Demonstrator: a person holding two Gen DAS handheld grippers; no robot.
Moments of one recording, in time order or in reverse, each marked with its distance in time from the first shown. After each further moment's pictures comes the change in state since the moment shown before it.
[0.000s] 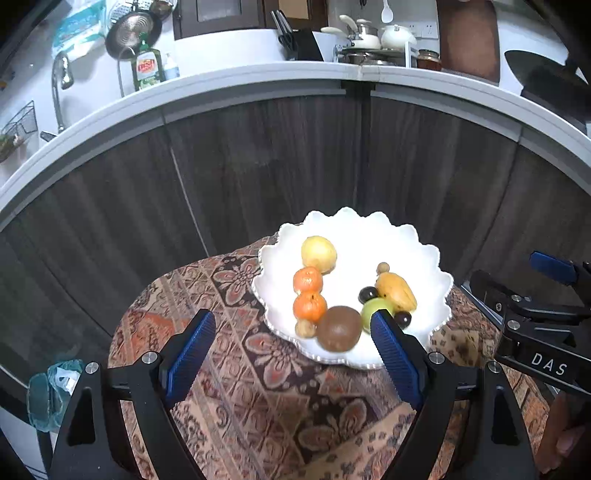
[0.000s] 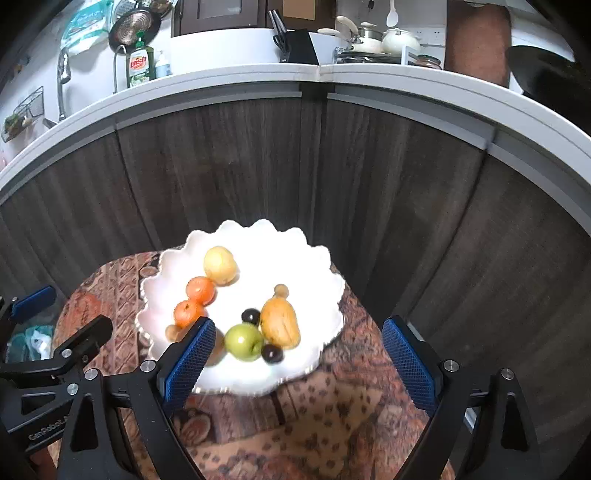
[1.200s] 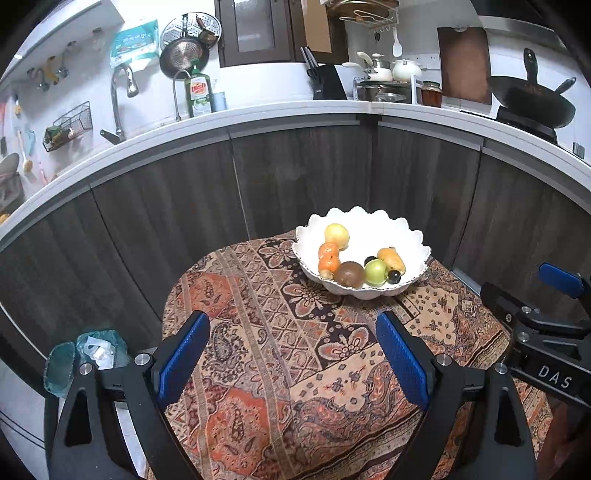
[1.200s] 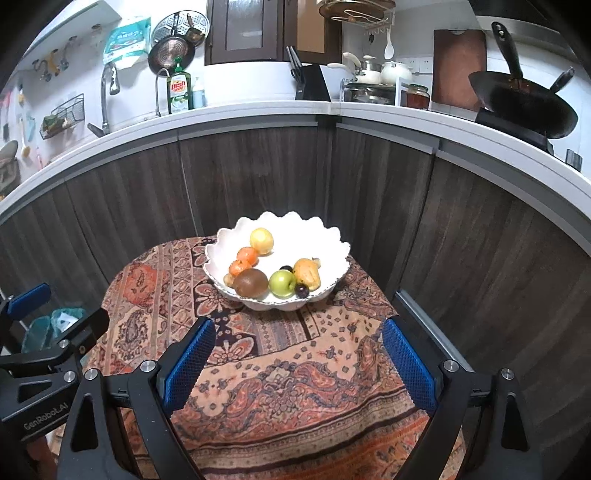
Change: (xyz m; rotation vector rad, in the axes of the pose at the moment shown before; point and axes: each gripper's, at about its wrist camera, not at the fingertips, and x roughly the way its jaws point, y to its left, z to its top) left arm -0.146 0.007 -0.097 -0.056 -0.104 0.088; right arm -0.140 0.023 -0.094 -0.016 -0.111 0.049
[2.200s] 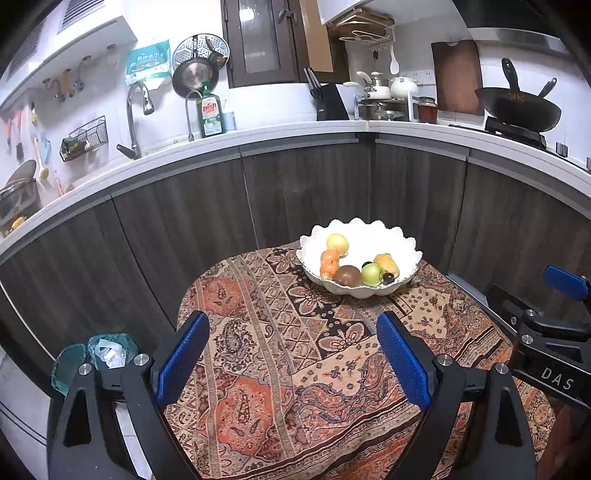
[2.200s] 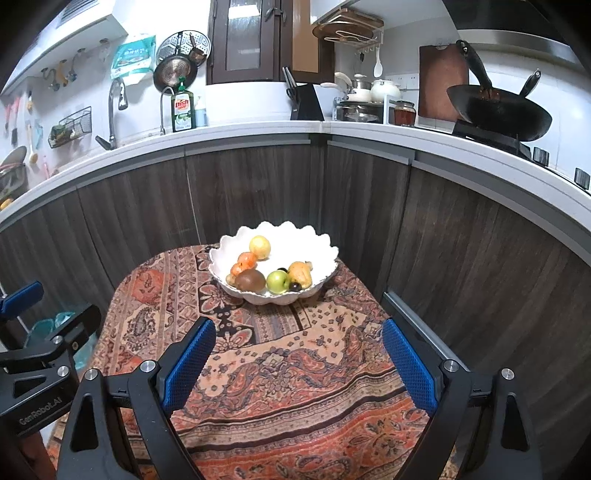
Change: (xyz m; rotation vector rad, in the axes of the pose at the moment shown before) left arm -0.051 -0.008 -0.020 0.004 -0.074 0.036; right arm -0.051 -0.012 -0.028 -0.003 -0.071 0.002
